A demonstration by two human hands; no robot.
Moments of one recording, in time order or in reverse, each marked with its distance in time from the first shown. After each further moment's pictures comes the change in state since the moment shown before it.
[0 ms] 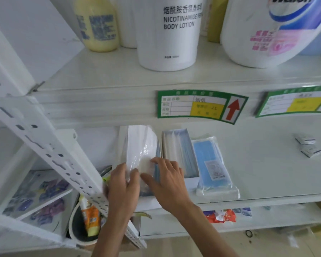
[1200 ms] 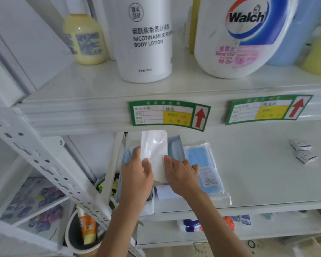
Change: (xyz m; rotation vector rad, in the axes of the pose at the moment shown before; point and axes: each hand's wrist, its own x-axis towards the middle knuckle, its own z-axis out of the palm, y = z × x) left_hand 0.012 0.066 0.036 0.166 -0.033 0.188; right_hand 0.027 0.044 -0.051 -0.495 -0.062 -0.082
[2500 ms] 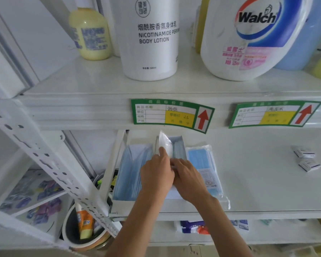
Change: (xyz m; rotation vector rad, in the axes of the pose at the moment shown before) left_hand 0.017 0.012 0.069 0.584 -0.174 0.034; right_hand -0.004 0.029 0.004 0.355 0.030 -0.052
